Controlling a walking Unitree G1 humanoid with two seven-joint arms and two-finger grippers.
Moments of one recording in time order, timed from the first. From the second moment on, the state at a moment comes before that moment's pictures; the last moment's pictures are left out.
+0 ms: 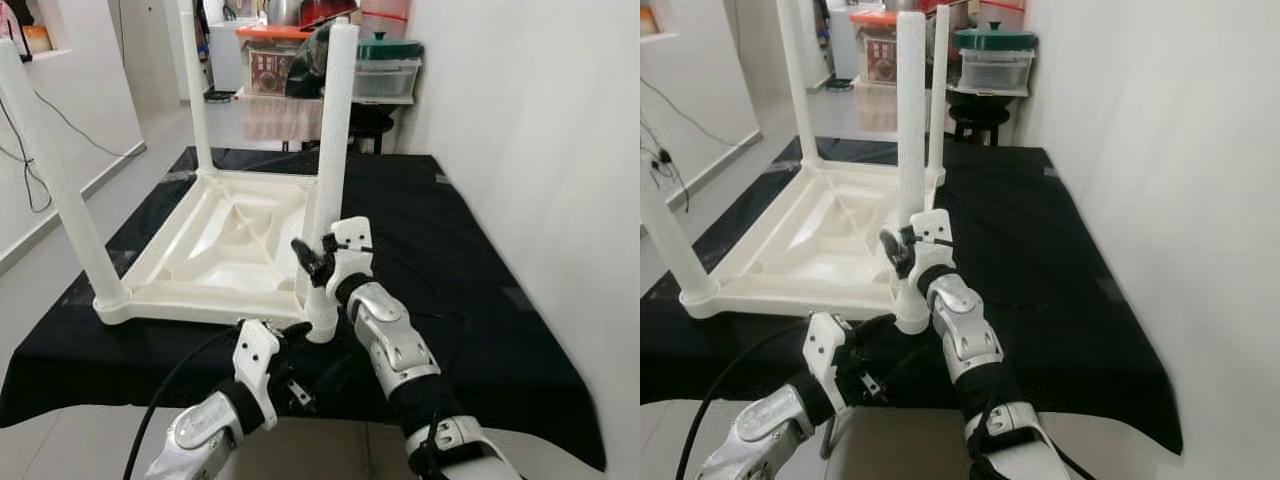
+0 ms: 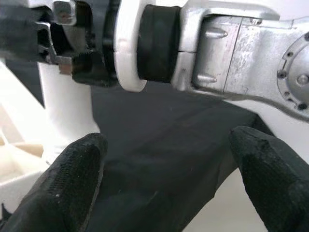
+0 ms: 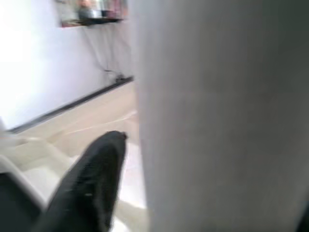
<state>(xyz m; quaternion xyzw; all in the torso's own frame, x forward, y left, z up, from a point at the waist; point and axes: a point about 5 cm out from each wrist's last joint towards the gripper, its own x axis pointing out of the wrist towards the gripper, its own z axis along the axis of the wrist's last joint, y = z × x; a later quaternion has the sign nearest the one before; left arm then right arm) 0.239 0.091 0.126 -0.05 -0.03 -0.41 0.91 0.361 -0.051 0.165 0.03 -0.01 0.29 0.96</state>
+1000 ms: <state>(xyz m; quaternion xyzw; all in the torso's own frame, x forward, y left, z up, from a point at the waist) 0.205 0.128 0.103 -0.02 0.00 -0.25 0.97 0.382 -0.096 0.192 -0.04 -0.01 0.50 0.86</state>
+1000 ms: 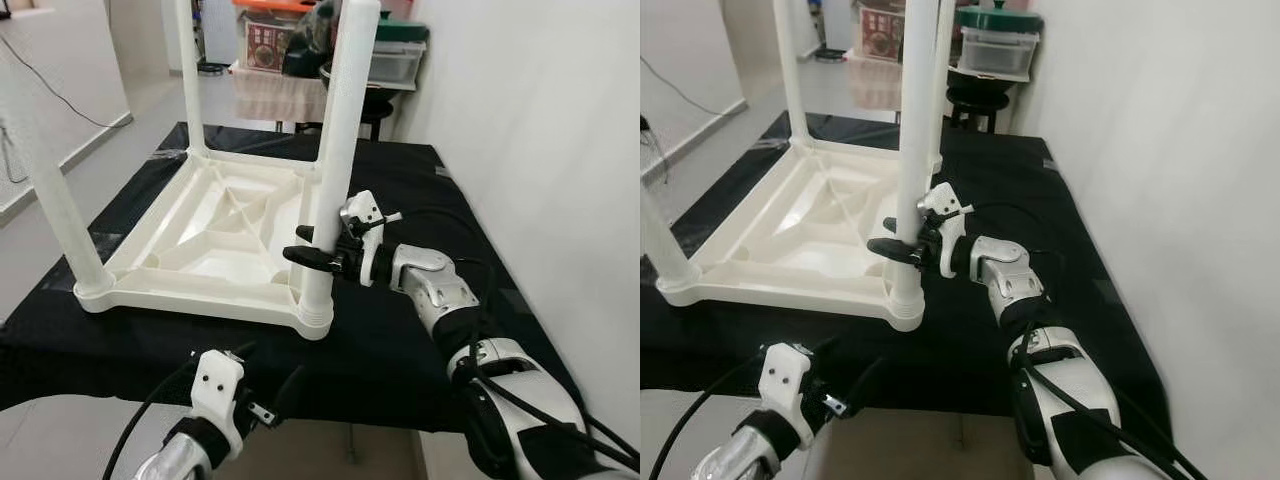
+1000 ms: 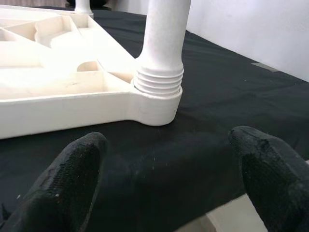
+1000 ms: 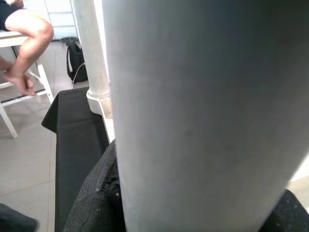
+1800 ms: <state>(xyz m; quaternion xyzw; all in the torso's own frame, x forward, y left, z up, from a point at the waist) 0.214 0.137 0.104 -0.02 0.00 -0.28 0.96 0.338 -0.066 0.136 0.01 0.04 0.28 0.96</state>
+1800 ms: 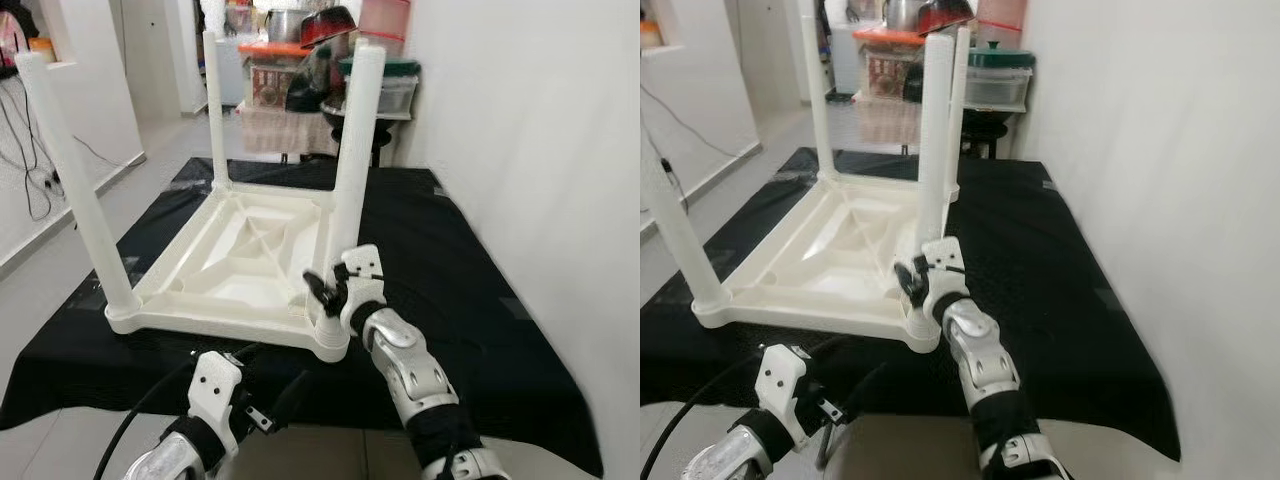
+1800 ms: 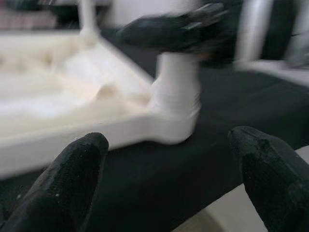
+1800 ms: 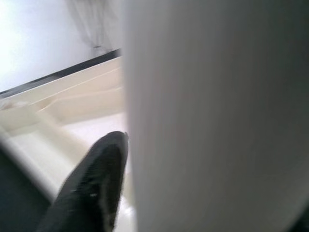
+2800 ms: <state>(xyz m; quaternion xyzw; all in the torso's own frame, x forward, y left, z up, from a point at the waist) 0.223 0.134 0.106 -0.03 -0.01 -0.29 0.96 0.369 -0.100 0.170 0.02 0.03 0.55 0.83</state>
